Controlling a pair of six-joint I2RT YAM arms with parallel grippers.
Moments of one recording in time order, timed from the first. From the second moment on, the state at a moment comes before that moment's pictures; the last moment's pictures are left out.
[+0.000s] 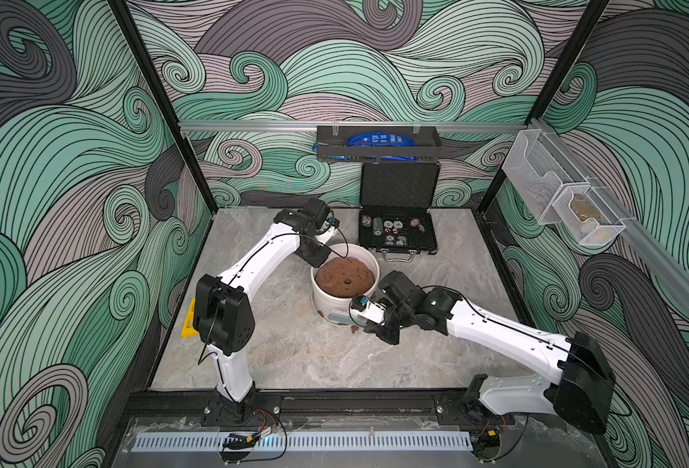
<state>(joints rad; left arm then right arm) -0.47 1.83 1.74 -1.13 -0.01 0.20 0.85 1.31 0.94 -0.66 -0.30 -0.41</state>
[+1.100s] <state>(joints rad) -0.61 1.67 1.59 -1.25 -0.13 -0.74 0.83 1.28 0.94 -0.68 -0.31 -0.41</state>
